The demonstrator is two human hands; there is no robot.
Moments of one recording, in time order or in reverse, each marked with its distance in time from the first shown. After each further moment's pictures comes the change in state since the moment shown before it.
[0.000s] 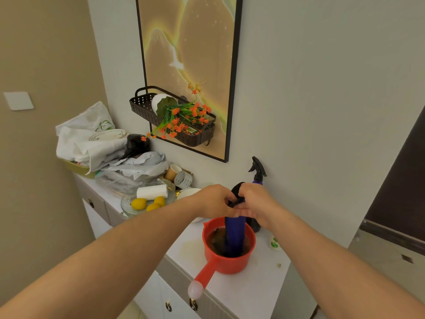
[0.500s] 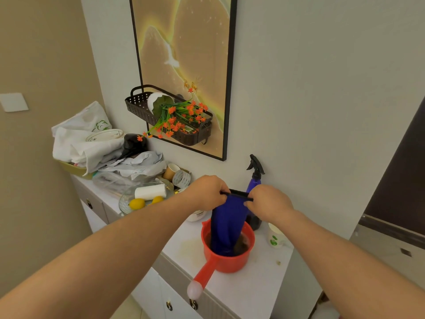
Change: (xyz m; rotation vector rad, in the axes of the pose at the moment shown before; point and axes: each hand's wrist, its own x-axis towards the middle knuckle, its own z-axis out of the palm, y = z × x) left_hand 0.009 -0.004 -0.012 0.201 0.110 -0.042; right_hand 0.016 0.020 -0.040 -1.220 0.174 -0.423
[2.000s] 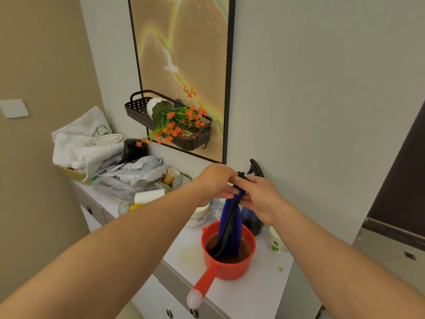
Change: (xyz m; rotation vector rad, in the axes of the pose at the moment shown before) left_hand 0.009 0.035 -0.026 -0.990 0.090 -0.260; right_hand 0.003 -0.030 -0.019 1.502 -0.111 0.176
